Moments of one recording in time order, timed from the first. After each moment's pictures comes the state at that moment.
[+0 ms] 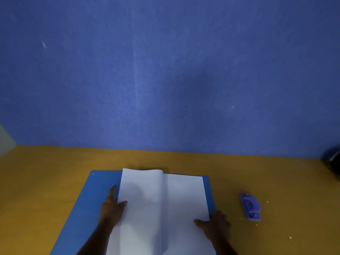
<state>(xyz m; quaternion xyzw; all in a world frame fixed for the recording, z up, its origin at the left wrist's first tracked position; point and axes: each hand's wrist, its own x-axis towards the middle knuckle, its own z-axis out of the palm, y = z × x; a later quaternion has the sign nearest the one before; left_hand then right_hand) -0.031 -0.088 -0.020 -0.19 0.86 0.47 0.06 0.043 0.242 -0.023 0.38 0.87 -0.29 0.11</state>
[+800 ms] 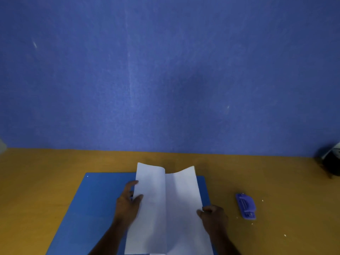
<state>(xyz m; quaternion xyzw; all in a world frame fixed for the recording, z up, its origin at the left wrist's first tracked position) -0.026 -0.028 0.008 -0.07 0.83 0.56 0.00 0.041 0.240 0.009 0.35 0.84 -0.42 -0.01</state>
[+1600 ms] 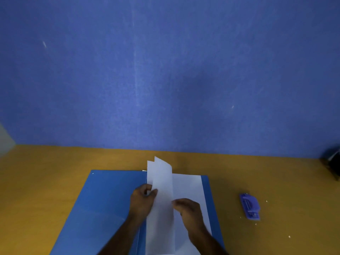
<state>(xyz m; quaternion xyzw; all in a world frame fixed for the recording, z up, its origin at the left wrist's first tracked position) -0.021 0.002 0.025 -0.08 0.82 0.56 0.01 0.035 0.164 0.041 0.25 0.72 -0.64 0.06</state>
